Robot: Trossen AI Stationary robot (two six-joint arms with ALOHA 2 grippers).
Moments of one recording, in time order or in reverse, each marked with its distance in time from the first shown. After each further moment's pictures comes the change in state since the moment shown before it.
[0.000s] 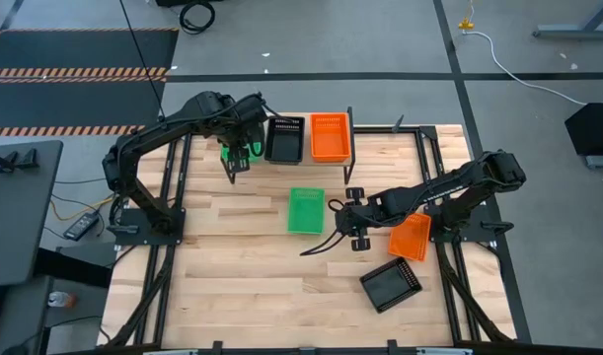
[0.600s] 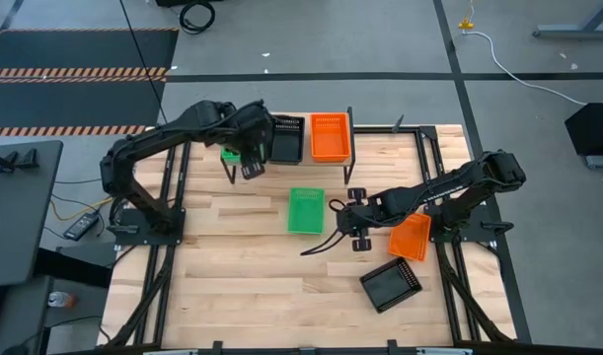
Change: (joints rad) left arm -0.116 -0.031 -0.001 0.124 0.018 -0.262; right arm 0.000 0.000 0.000 -0.029 -0.016 0.044
